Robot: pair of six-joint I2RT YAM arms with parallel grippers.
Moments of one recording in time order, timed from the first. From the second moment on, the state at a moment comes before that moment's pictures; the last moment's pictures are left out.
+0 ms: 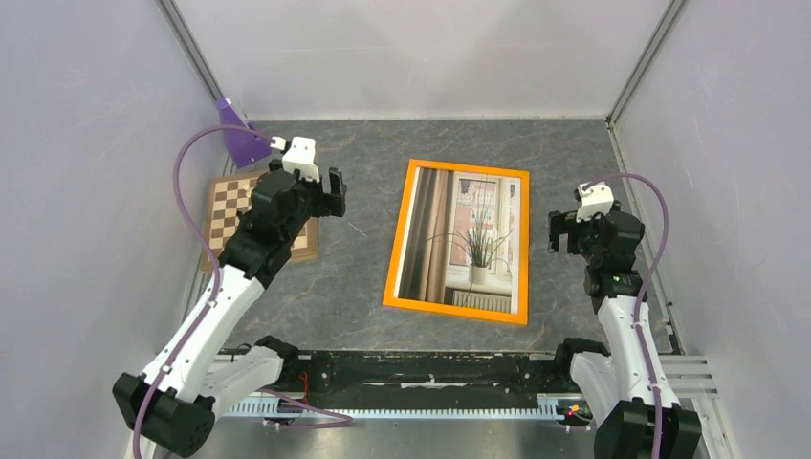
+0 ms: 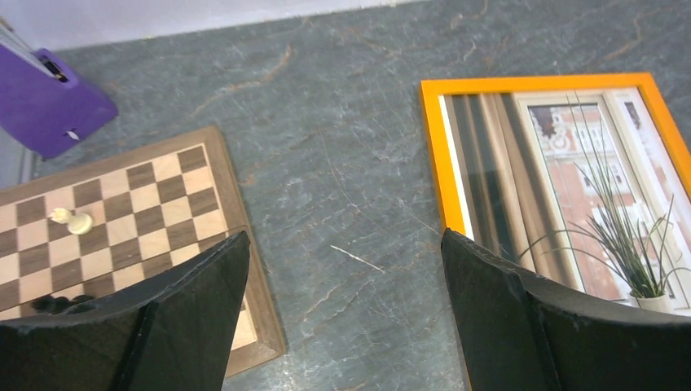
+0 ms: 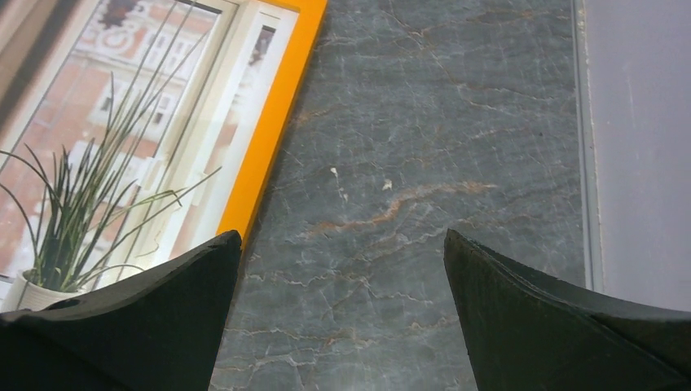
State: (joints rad) left arm -0.39 0.99 0.96 -0.28 -0.16 -0.07; right arm -0.17 0.82 0.51 -0.10 -0.22 -0.23
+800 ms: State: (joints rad) left arm -0.36 0.89 0.82 -0.21 -0.17 -0.06; right arm -0.17 0.67 0.51 -0.18 -0.19 -0.36
